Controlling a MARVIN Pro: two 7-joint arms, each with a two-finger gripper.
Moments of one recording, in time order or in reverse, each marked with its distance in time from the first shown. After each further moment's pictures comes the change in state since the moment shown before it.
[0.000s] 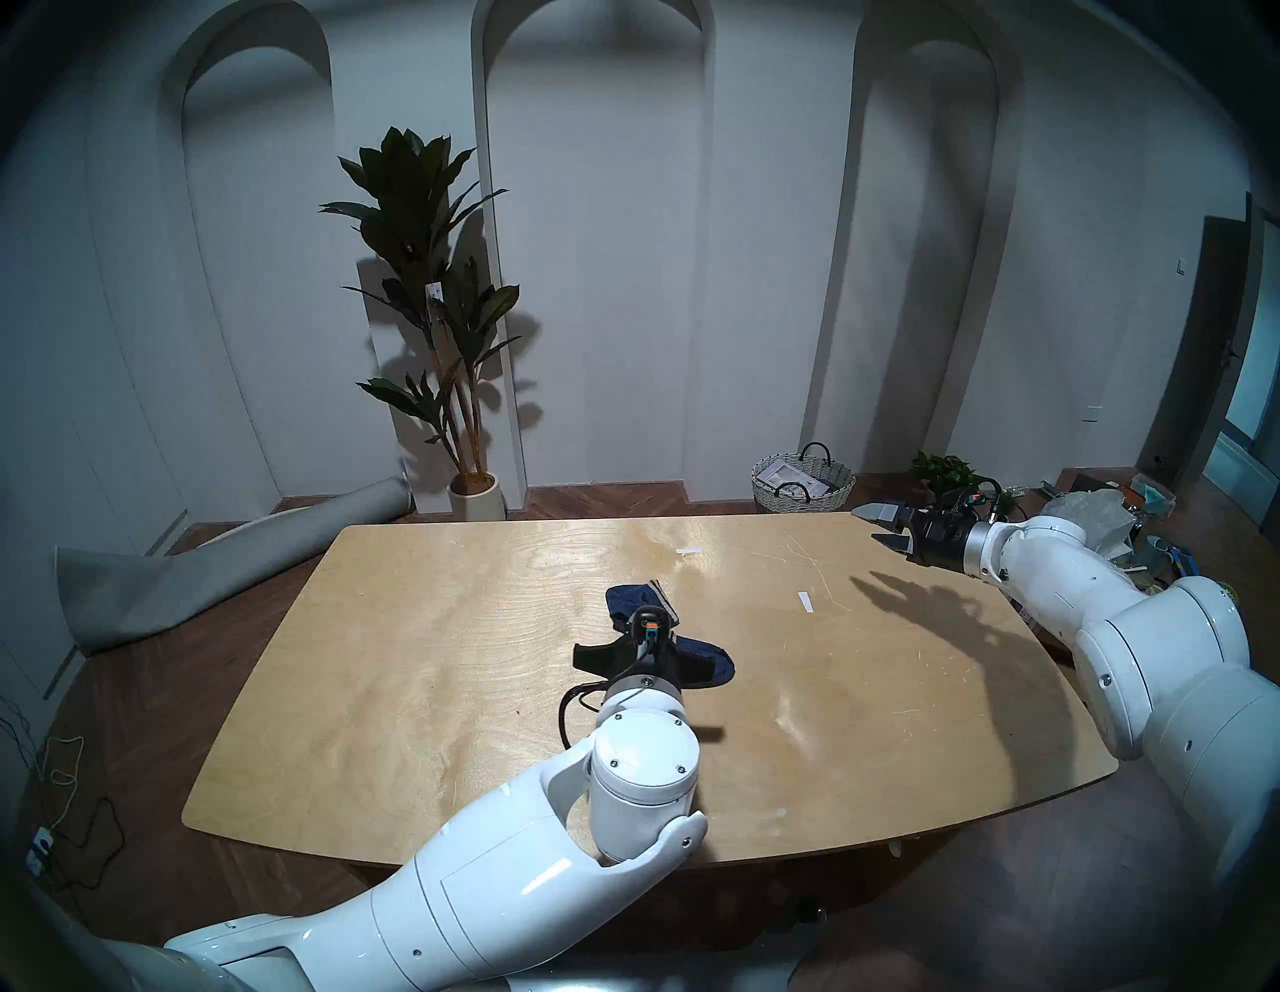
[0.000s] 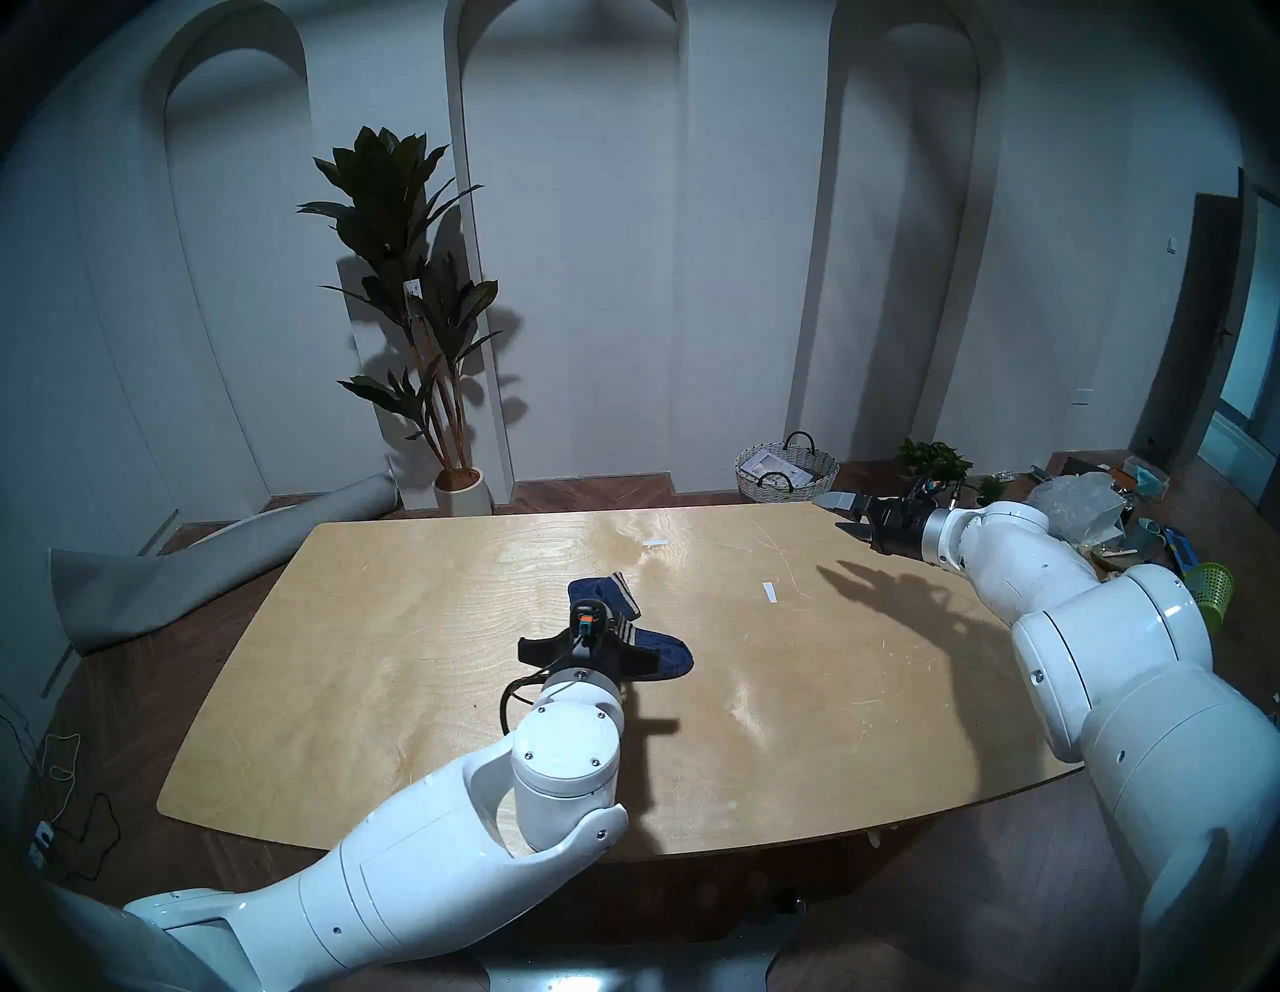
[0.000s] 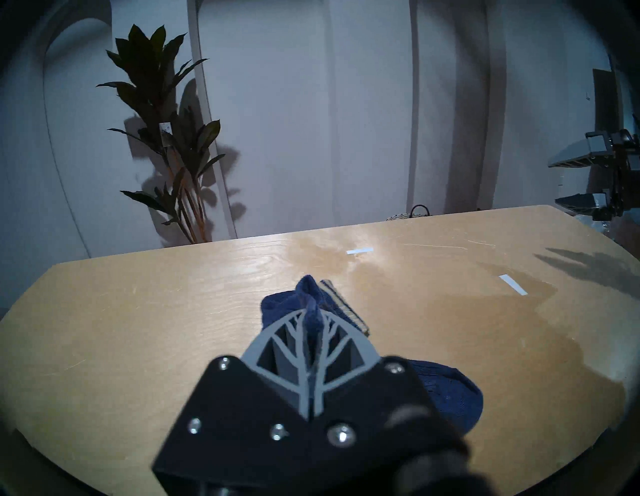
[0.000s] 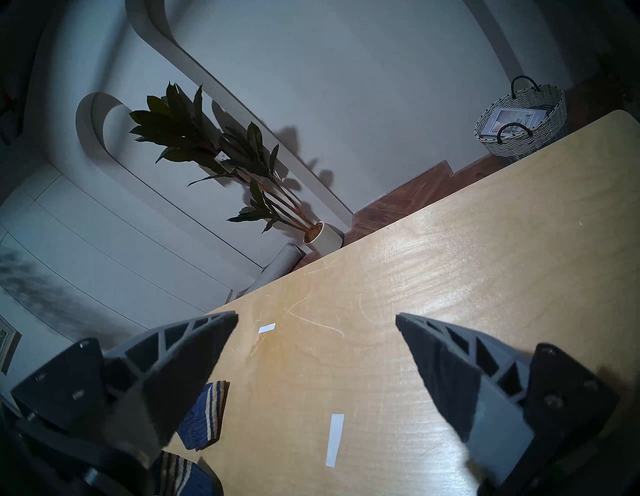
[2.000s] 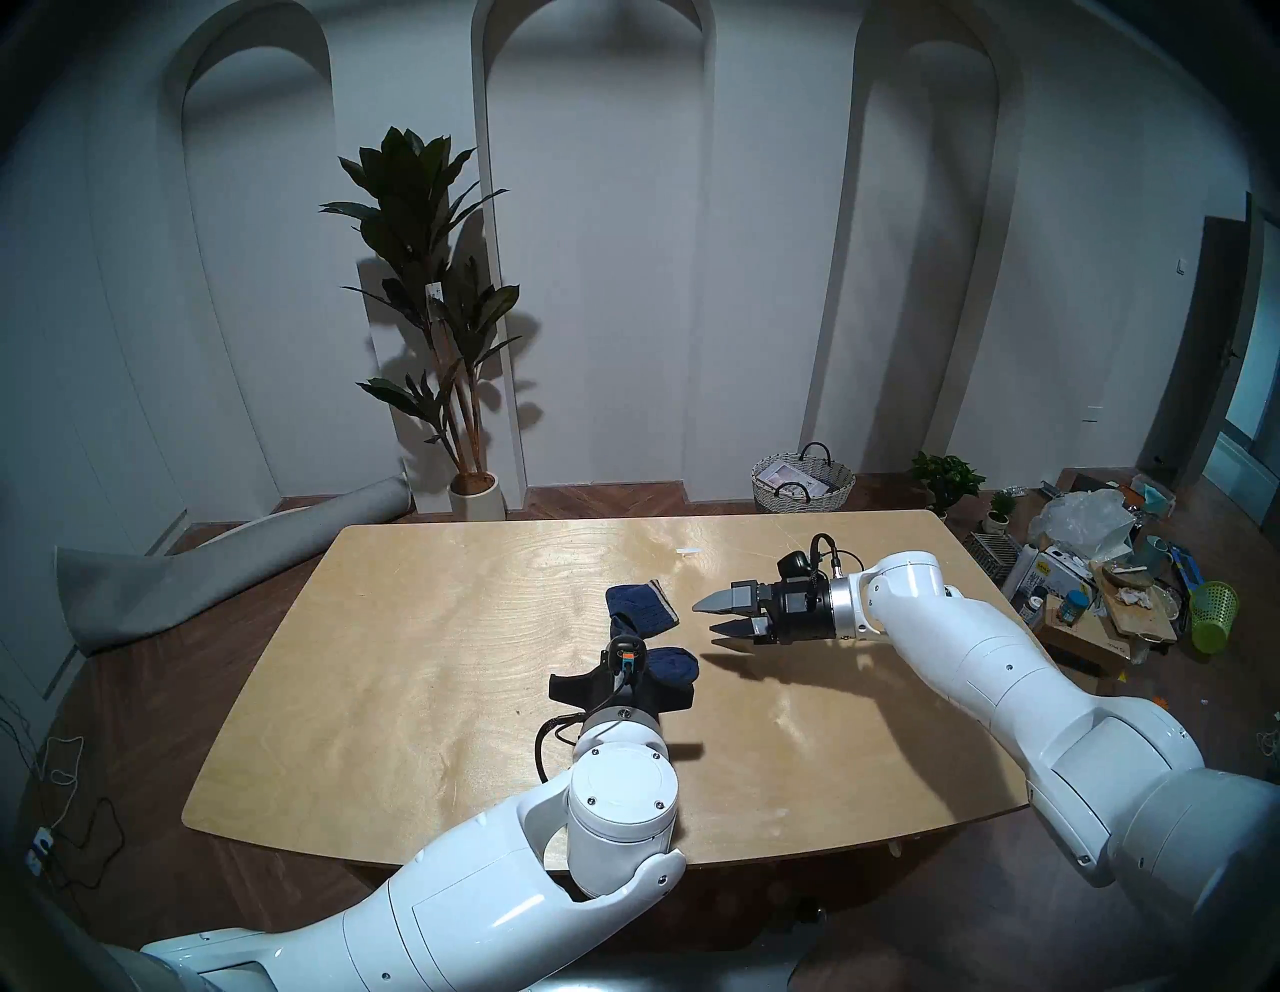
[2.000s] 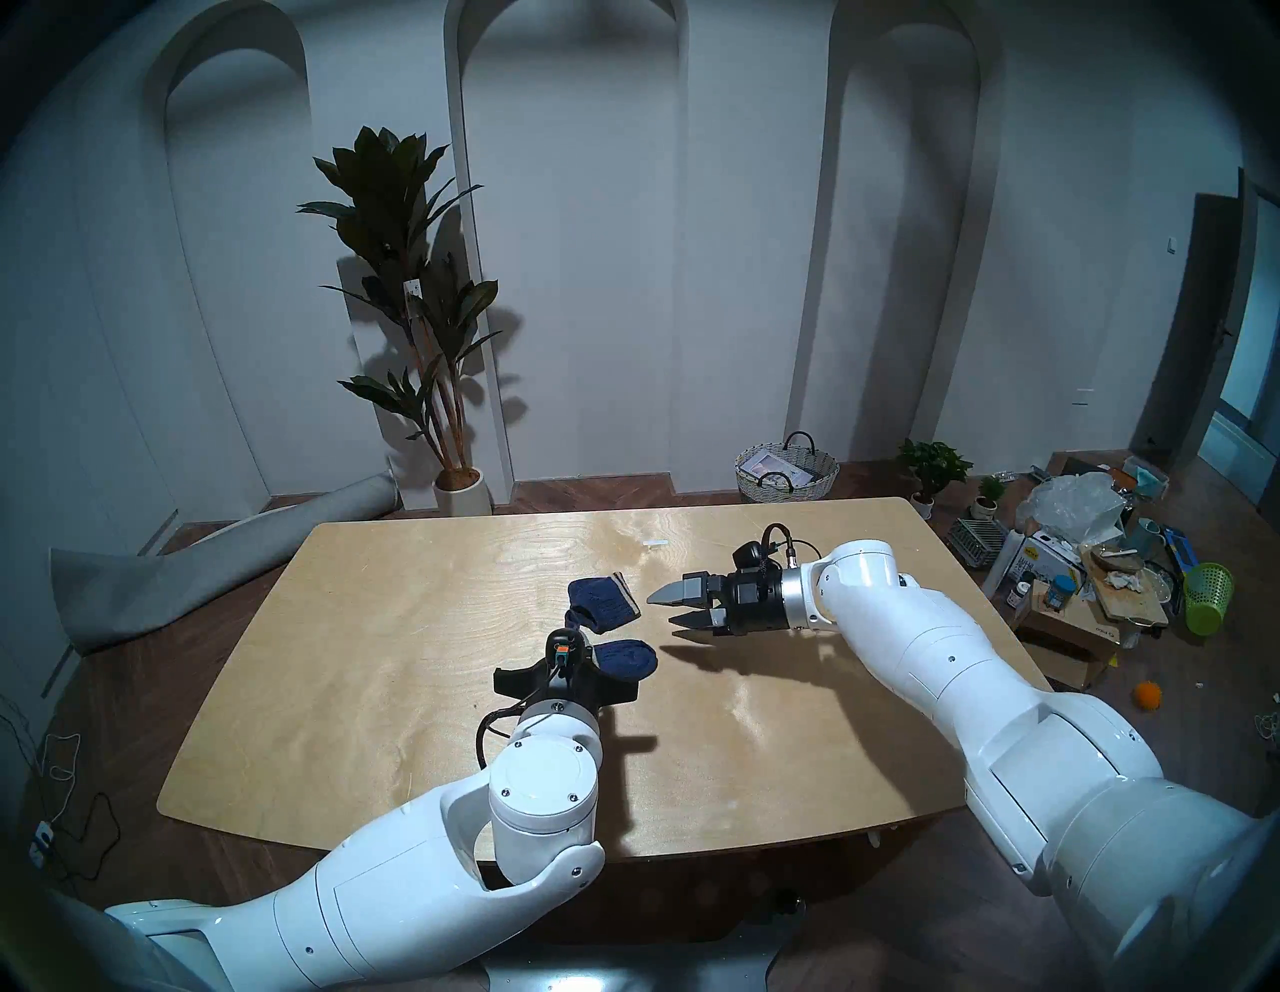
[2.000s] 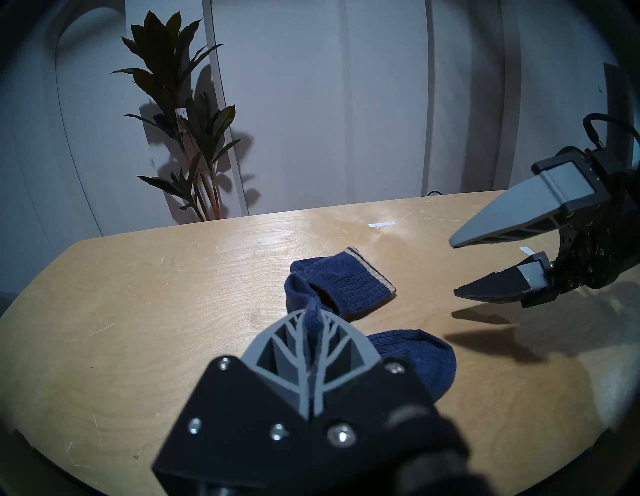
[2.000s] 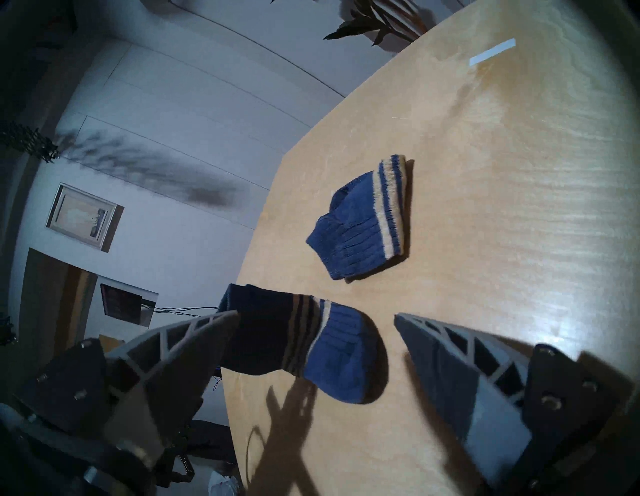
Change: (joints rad) left arm 0.033 0.046 0.034 -0.027 0.003 -0.036 0.061; right arm -0.350 -0.041 -0.153 -0.695 0.117 0.381 -0.006
